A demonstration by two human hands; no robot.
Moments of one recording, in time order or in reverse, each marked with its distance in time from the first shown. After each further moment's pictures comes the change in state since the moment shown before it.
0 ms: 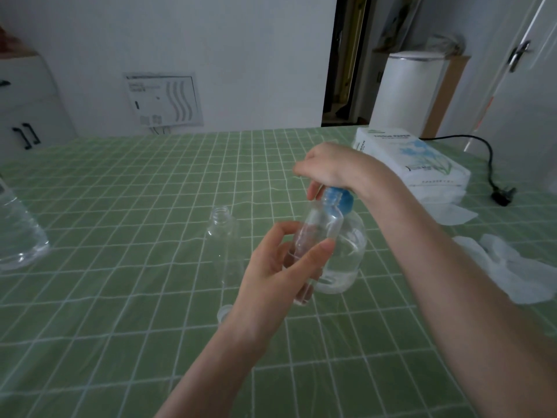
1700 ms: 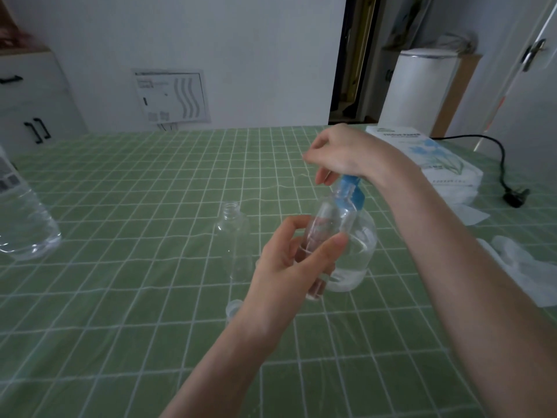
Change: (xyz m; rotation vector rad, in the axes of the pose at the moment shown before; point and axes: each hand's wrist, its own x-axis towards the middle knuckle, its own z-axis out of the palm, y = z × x) left_hand 0.000 0.002 0.002 0.000 -0.011 -0.004; right_hand 0.000 -0.002 -0.007 0.074 0.083 -0.058
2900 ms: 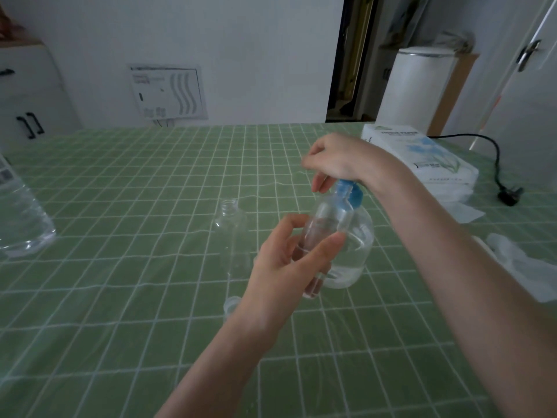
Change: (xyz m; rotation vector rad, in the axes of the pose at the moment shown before) left_hand 0.001 -0.002 -0.001 -0.005 -0.001 0.005; right_hand 0.004 0.003 0.007 -0.028 -0.046 0.024
